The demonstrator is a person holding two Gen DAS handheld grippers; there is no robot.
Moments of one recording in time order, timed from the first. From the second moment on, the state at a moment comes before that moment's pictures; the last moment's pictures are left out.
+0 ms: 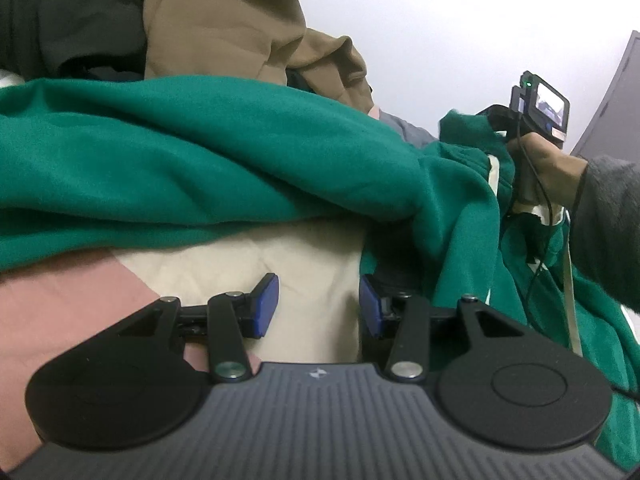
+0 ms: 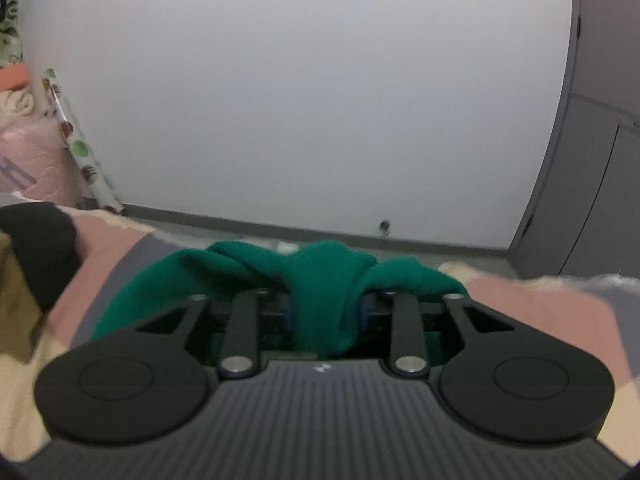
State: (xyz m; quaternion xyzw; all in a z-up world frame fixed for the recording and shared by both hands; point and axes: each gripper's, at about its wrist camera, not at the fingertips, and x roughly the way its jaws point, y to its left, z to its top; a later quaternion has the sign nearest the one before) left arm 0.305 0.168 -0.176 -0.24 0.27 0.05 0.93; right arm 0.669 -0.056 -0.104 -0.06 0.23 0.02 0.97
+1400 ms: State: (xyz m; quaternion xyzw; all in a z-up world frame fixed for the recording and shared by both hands) left arm 0.128 0.134 -0.092 -0.28 0.31 0.05 0.91; right arm 0.155 -0.167 -0.091 0.08 0.30 0.29 0.91
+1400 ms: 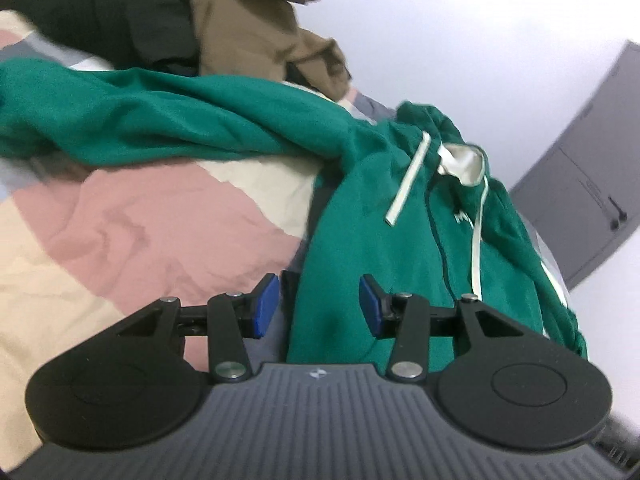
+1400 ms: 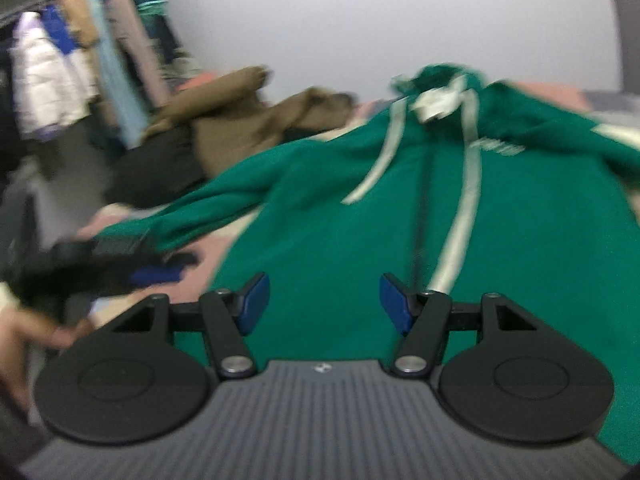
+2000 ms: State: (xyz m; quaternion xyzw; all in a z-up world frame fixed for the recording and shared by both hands) left arm 0.116 0.159 -0.106 -0.39 0.30 0.01 0.87; right arm 0.133 -0.085 -0.136 -0.13 0.31 0.41 0.85
